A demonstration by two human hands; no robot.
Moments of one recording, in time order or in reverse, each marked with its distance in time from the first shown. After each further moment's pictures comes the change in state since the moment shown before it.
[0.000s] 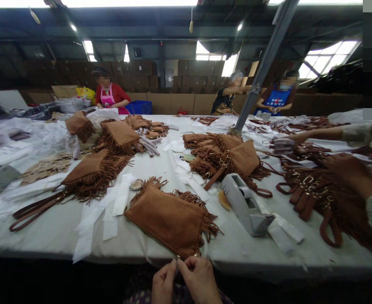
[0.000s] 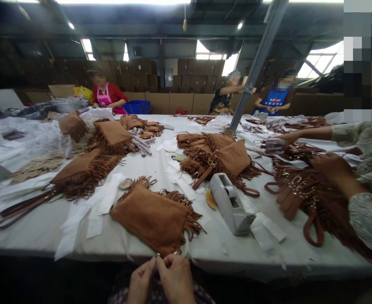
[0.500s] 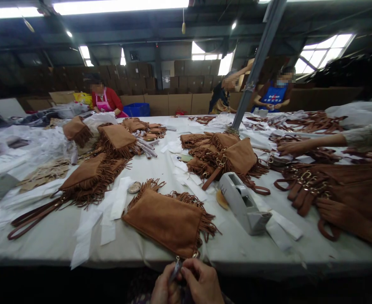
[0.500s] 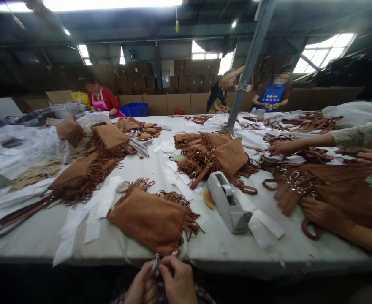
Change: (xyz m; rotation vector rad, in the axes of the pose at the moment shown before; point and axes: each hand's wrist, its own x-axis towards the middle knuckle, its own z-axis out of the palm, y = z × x) left_hand -0.002 0.018 0.012 -0.530 -0.144 -0.652; right_hand -0.013 0.015 -0.013 0.266 -0.066 -0.144
